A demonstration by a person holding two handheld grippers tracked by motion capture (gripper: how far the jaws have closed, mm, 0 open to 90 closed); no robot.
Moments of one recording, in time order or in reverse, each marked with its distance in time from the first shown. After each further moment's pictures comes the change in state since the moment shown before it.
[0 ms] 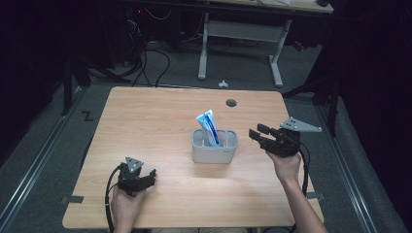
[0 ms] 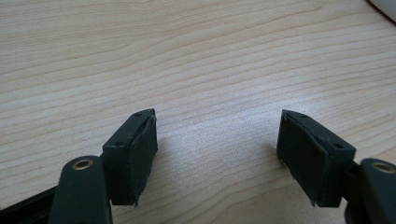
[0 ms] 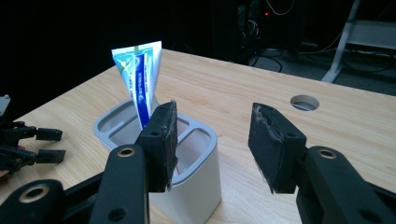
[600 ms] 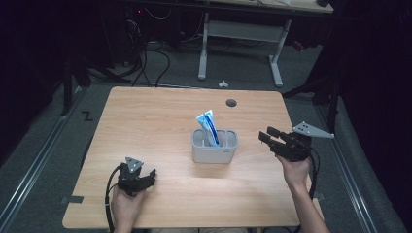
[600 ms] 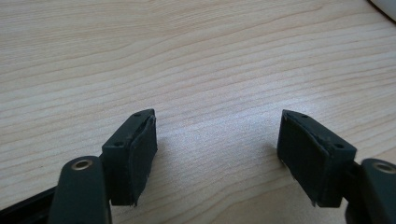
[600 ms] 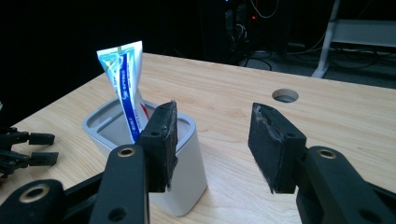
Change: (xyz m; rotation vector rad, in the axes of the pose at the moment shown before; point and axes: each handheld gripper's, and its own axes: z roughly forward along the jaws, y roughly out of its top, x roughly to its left) left arm 0.000 0.000 0.000 0.001 0.000 -0.002; right arm -0.015 -0.013 -0.022 -0.028 -0.034 0.046
